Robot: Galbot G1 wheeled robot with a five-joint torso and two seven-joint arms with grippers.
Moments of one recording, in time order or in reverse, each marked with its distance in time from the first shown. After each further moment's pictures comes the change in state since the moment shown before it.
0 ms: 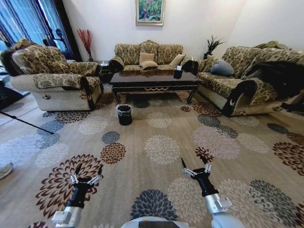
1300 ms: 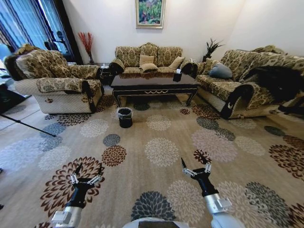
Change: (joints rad) left arm 0.000 0.000 0.000 0.000 0.000 0.000 0.000; right arm 0.000 0.000 0.000 0.000 0.000 0.000 0.000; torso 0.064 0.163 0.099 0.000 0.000
